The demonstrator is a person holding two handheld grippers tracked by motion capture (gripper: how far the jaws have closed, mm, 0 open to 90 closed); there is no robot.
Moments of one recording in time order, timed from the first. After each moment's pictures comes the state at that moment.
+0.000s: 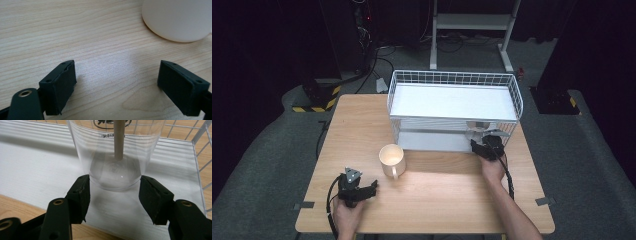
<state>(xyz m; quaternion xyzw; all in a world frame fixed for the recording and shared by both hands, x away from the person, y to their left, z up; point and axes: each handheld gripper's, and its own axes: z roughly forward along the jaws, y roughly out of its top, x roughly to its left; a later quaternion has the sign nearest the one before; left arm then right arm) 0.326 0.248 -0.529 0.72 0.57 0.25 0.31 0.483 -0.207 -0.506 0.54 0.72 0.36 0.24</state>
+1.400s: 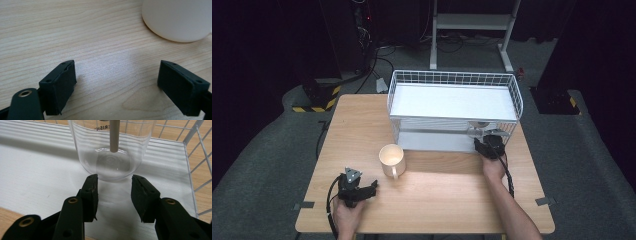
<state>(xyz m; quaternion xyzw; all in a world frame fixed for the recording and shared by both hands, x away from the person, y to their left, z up) 0.326 0.248 -0.529 0.72 0.56 0.25 0.31 0.490 -0.212 -0.512 0.54 0.71 0.36 0.26</state>
